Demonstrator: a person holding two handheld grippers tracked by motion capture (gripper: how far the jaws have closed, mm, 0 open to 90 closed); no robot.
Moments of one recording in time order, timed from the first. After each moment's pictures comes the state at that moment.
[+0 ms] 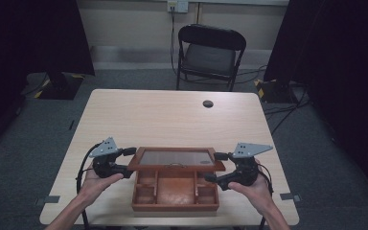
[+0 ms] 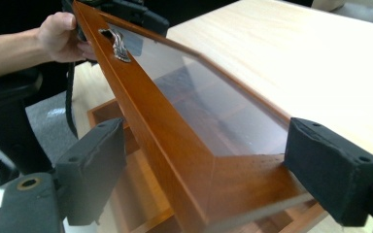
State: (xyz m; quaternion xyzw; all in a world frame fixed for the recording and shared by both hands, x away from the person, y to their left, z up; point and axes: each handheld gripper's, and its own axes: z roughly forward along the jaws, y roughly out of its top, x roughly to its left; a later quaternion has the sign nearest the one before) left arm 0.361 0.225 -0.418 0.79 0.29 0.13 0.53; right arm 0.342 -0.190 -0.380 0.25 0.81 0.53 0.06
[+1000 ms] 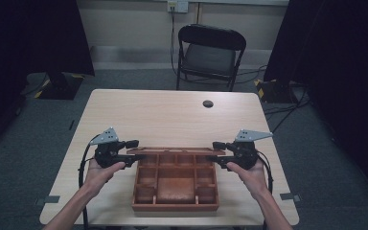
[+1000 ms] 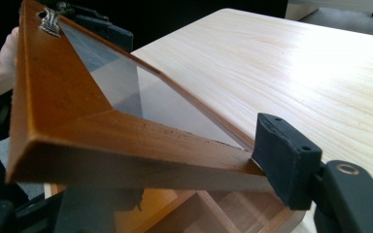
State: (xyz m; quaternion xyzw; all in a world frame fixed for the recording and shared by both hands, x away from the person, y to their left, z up) left arm 0.387 0.225 -0.411 0.78 0.31 0.09 0.54; right arm 0.385 -0.199 -0.388 0.30 0.78 0.54 0.06
